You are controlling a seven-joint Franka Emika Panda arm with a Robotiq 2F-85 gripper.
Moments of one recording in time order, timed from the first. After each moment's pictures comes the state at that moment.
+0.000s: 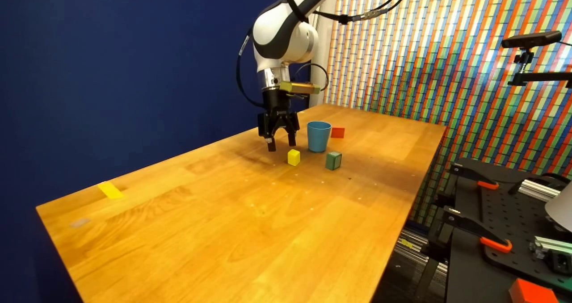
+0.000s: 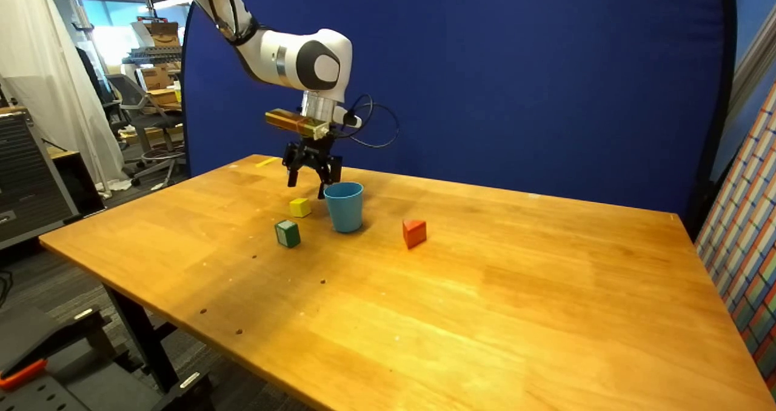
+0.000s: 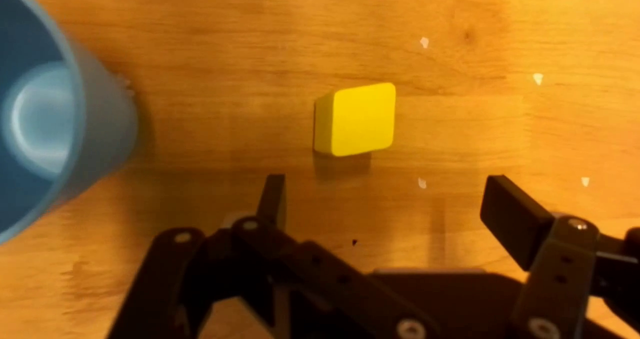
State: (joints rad) arm 0.05 0.83 0.08 -1.48 0.14 2.02 0.02
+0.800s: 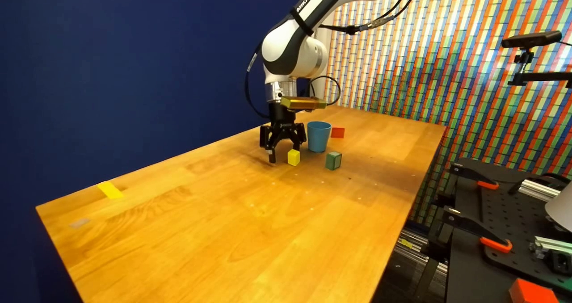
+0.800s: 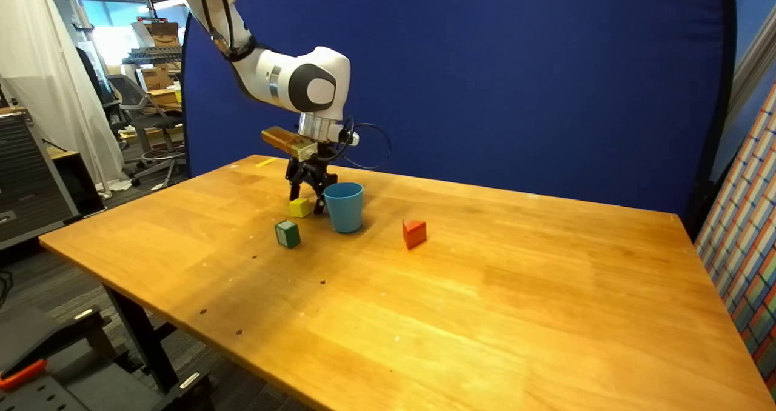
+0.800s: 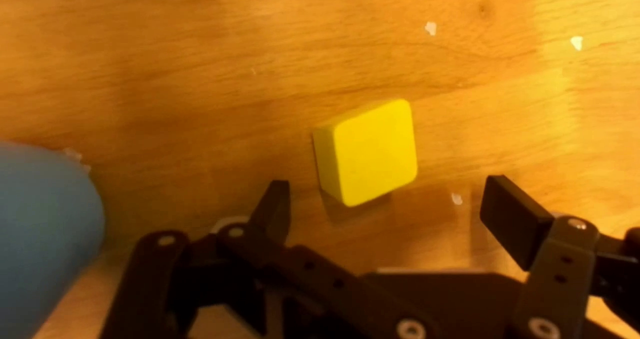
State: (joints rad) arm 0.05 0.83 0.08 -1.61 0.19 2.19 0.16
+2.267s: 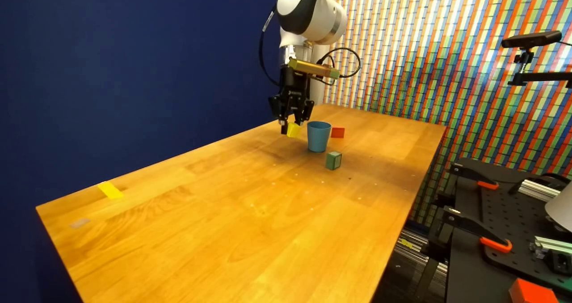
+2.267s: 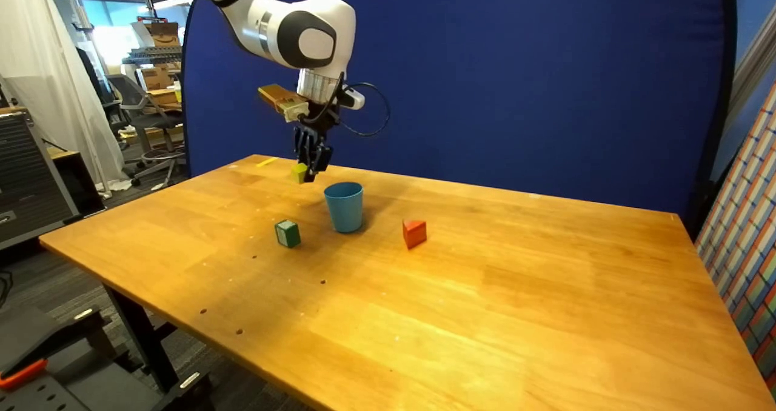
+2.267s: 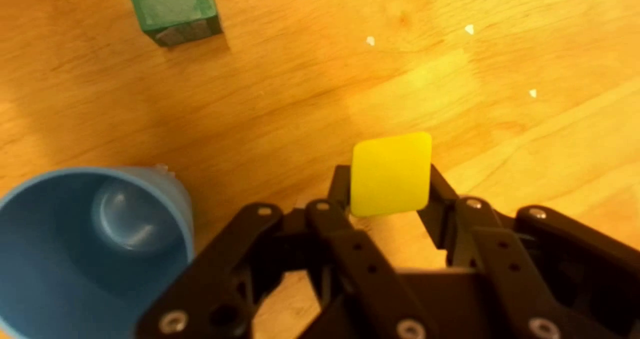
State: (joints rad) arm 0.01 0.59 0.06 -1.77 0.30 2.20 0.23
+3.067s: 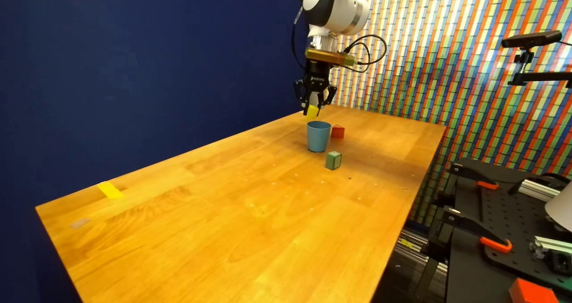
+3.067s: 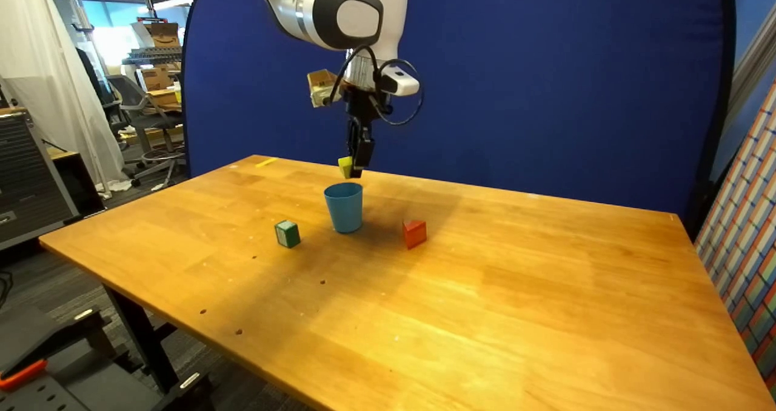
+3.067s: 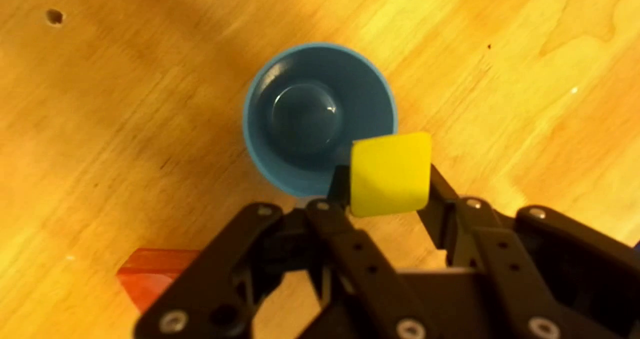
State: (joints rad) arm -0.06 0.53 -0.07 -1.81 0.34 2.23 0.44
